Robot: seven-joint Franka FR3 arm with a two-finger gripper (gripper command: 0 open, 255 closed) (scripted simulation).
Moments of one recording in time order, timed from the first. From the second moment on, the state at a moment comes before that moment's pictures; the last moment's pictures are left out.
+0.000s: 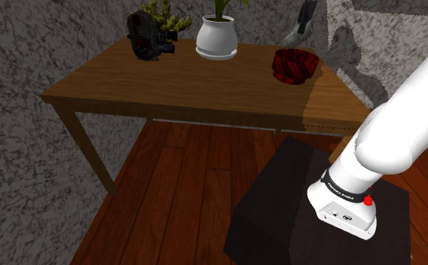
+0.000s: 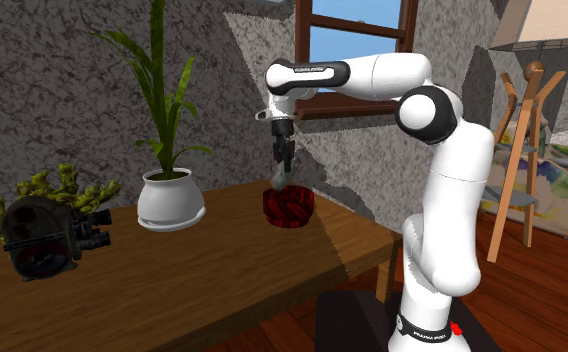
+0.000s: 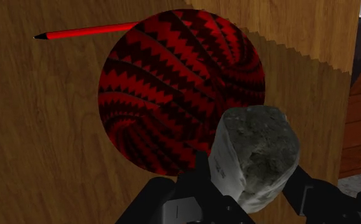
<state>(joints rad) -0.09 -0.09 -0.64 -1.68 0.10 1.41 -1.13</state>
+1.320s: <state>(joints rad) -0.13 -0.11 -0.69 -1.87 0.07 1.58 -1.23</state>
